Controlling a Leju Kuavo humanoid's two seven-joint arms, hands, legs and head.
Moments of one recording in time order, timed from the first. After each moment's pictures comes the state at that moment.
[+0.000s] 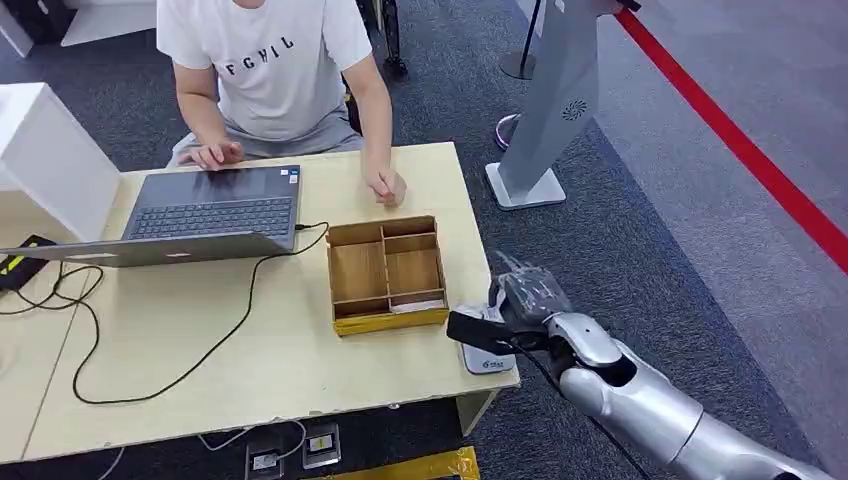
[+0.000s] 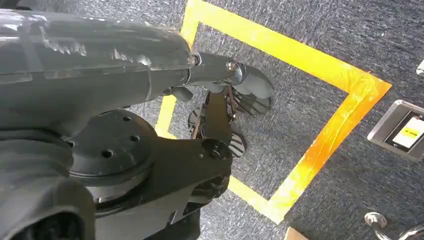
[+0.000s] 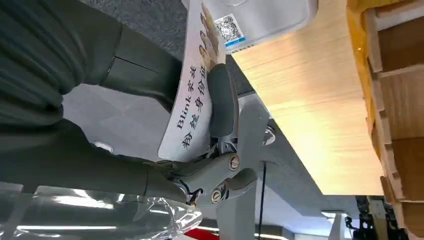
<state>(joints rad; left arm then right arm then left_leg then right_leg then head) -0.07 0.05 -0.84 -0.21 1.17 0.07 -0.27 -0.38 -0.53 0.79 -1.42 0.54 -0.06 0.39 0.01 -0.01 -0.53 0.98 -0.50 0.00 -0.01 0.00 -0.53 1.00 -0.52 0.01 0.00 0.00</state>
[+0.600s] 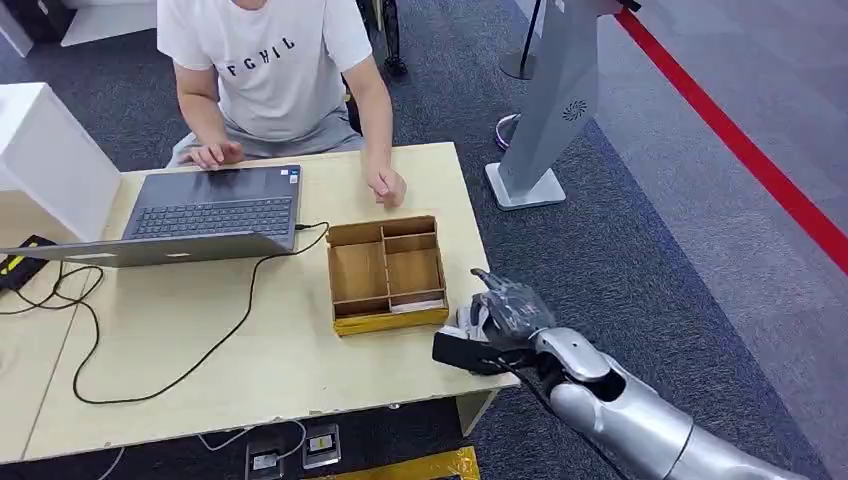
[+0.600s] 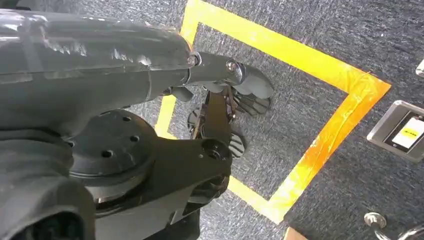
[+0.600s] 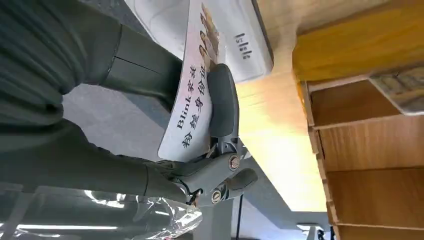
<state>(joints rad) -0.07 0.05 -0.84 -0.21 1.18 0.07 -0.27 -0.34 -0.50 0.81 -1.45 0.52 -0.04 0.36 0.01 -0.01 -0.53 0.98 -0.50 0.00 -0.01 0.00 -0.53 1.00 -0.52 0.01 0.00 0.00</state>
